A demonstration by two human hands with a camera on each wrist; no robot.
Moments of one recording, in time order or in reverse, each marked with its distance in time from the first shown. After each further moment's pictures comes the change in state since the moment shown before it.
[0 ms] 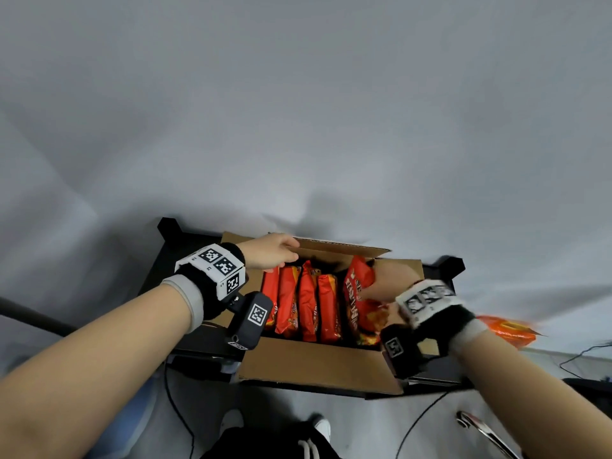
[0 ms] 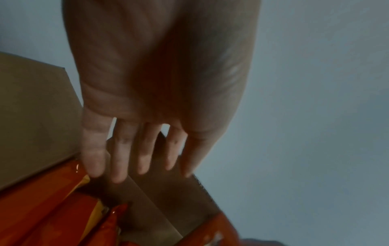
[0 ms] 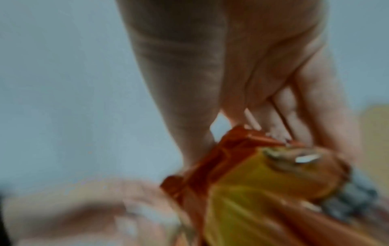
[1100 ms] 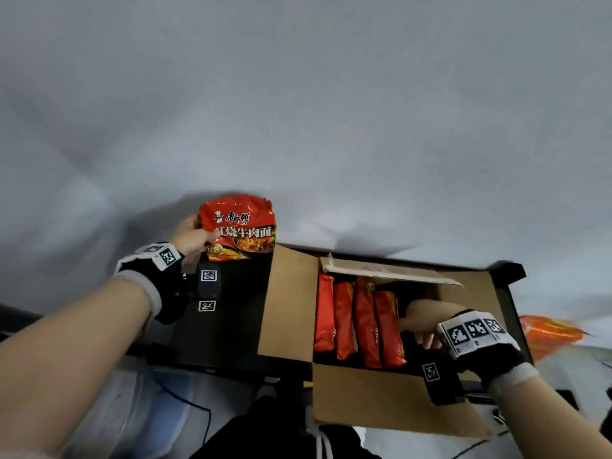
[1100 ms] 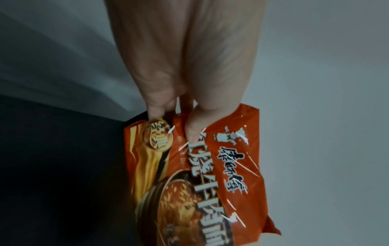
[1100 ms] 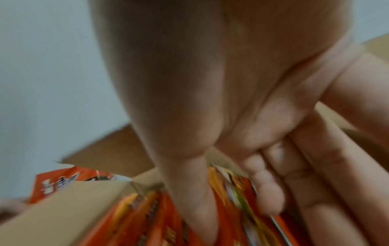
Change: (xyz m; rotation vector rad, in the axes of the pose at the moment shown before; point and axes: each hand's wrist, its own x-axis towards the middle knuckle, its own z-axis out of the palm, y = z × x) left_hand 0.009 -0.160 -0.140 -0.685 0.558 -0.184; right_hand 0.023 -0.052 0.023 0.203 -0.485 0.232
